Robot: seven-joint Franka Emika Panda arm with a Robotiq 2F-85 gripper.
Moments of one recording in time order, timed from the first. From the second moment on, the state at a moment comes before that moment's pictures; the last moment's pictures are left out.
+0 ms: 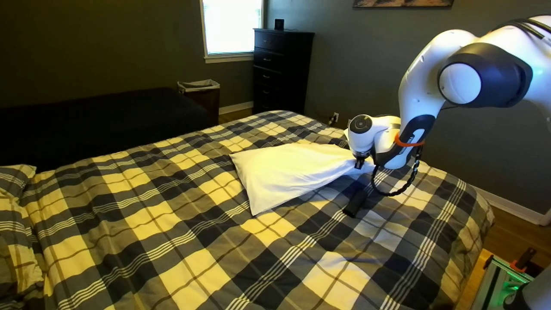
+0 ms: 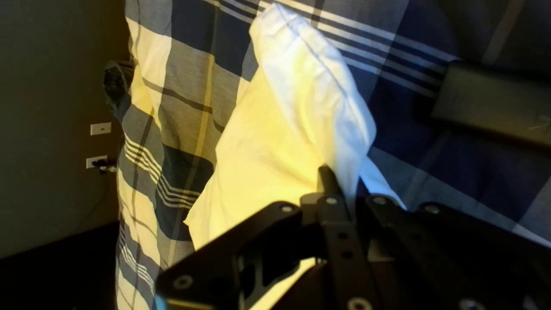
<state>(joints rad) 0.14 0.68 -0.59 -1.99 -1.10 2.87 0.34</state>
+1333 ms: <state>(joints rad) 0.32 0.79 -0.82 -1.97 -2.04 2.87 1.11</state>
